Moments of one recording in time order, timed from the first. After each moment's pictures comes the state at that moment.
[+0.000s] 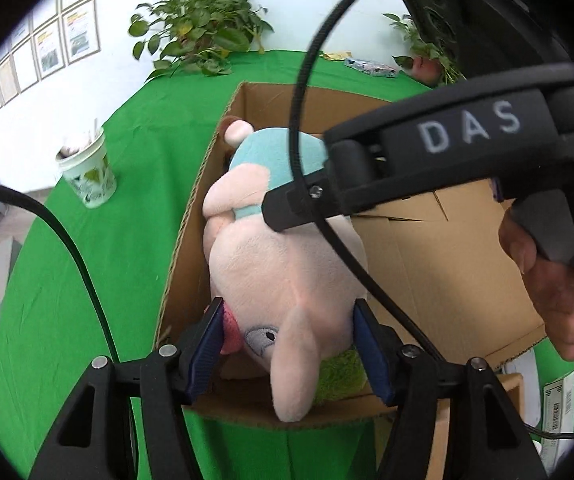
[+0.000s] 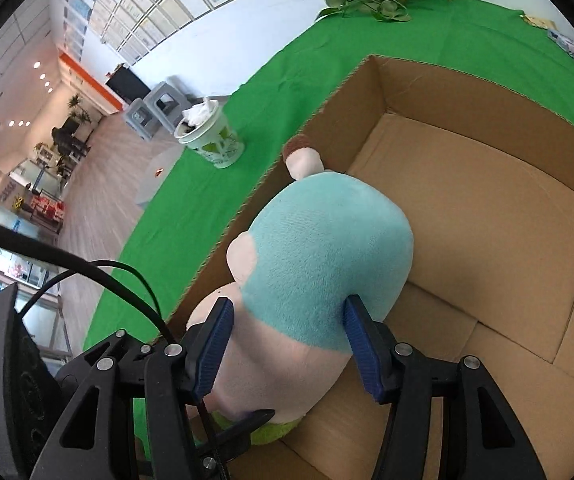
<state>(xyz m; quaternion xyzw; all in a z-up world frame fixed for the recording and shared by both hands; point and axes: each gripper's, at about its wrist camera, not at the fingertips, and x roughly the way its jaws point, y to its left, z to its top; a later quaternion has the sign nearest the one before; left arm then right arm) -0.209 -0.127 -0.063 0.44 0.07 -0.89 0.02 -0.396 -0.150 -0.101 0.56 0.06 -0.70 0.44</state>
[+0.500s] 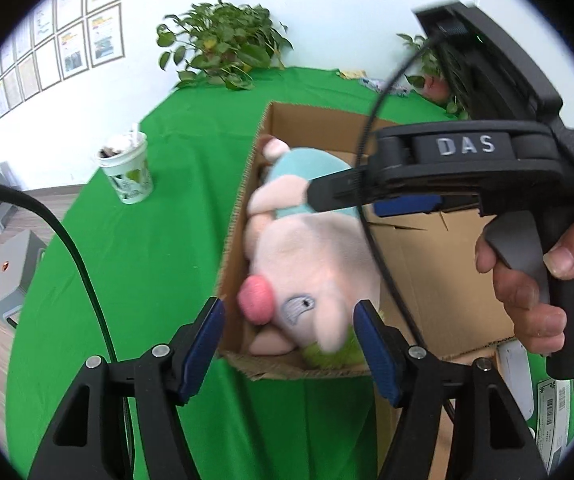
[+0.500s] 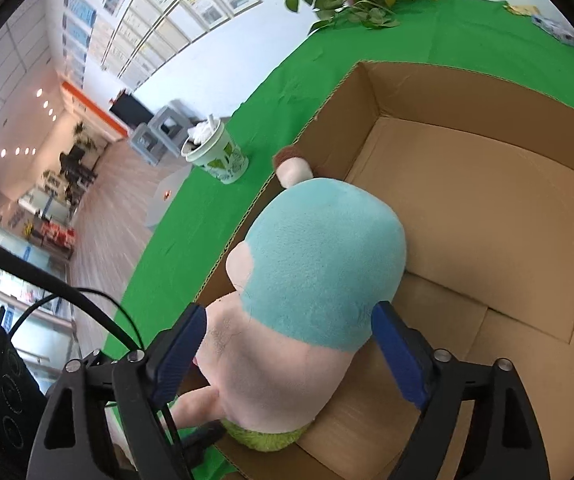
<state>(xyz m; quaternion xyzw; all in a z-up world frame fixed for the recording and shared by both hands) -0.178 -0.143 -0.041 0.42 0.08 -0.90 0.05 -0.380 -0.131 -0.101 0.55 0.00 -0.72 0.43</state>
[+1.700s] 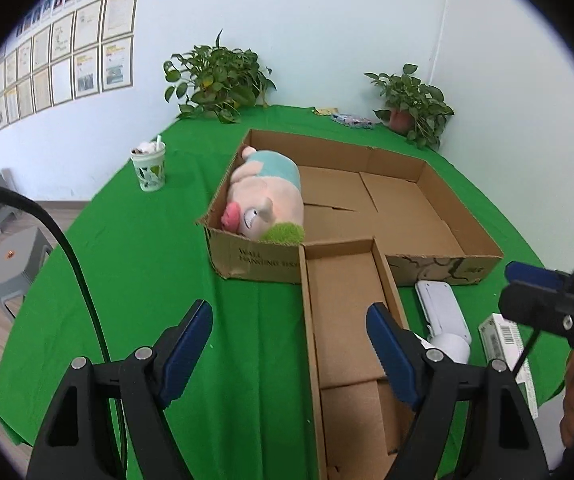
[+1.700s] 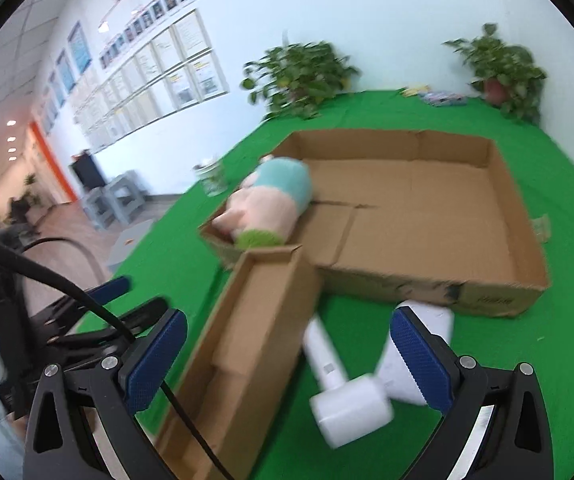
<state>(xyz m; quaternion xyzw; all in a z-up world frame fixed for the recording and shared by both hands) -0.043 -0.091 -0.029 0.34 0.09 -0.93 0.03 -0.102 0.079 -0.013 0.40 -0.01 -0.85 0.35</state>
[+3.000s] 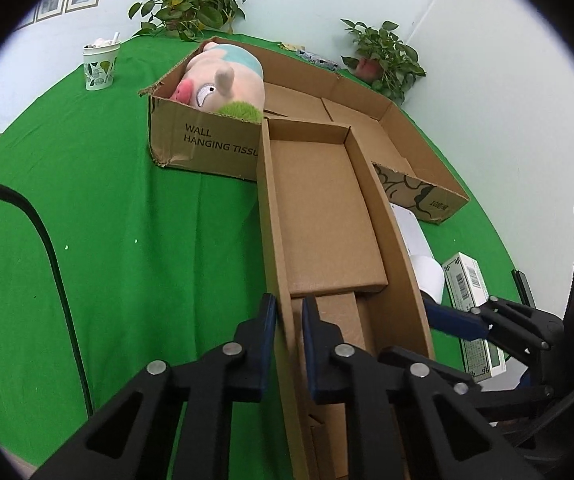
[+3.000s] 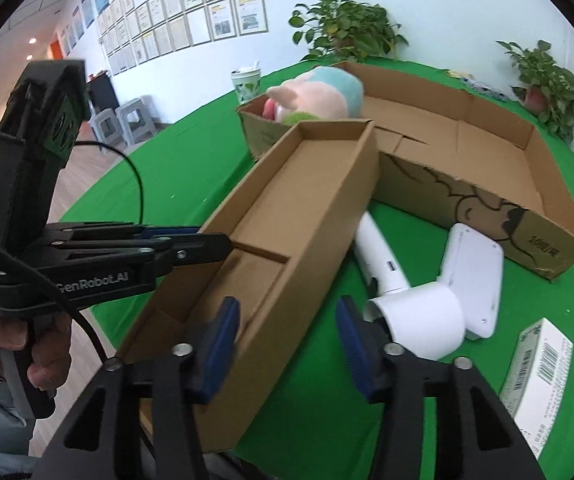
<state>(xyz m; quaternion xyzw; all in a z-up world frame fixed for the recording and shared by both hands) -0.040 -0.082 -0.105 0.43 0.18 -0.88 -0.07 -0.041 0.042 -0.095 0.42 0.13 -0.82 0.36</state>
